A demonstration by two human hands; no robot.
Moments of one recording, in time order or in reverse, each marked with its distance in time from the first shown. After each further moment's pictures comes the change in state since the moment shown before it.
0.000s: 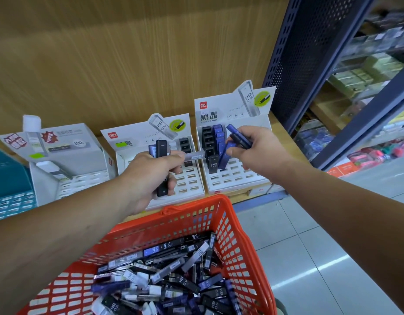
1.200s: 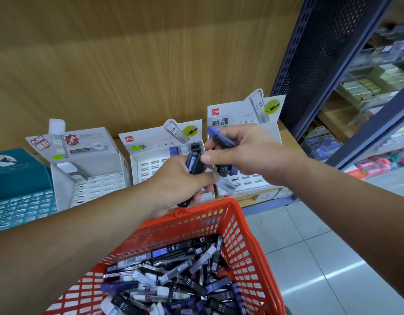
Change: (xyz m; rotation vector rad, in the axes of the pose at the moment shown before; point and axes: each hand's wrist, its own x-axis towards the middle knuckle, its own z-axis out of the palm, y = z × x) left_hand -0.022 0.008 0.010 0.266 -0.261 0.200; right_hand -0.025 -0.074 0.009 0.240 -0.289 -0.001
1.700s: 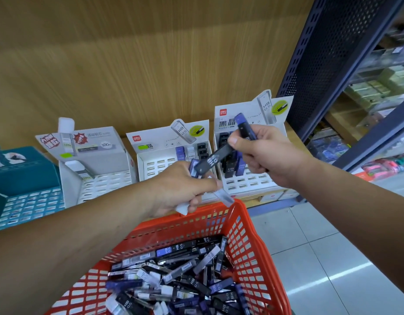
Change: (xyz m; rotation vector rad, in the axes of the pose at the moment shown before) left_hand 0.002 -0.010 -0.012 -0.111 -0.153 -0.140; right_hand 0.012 0.021 -0.010 0.233 0.103 0.089
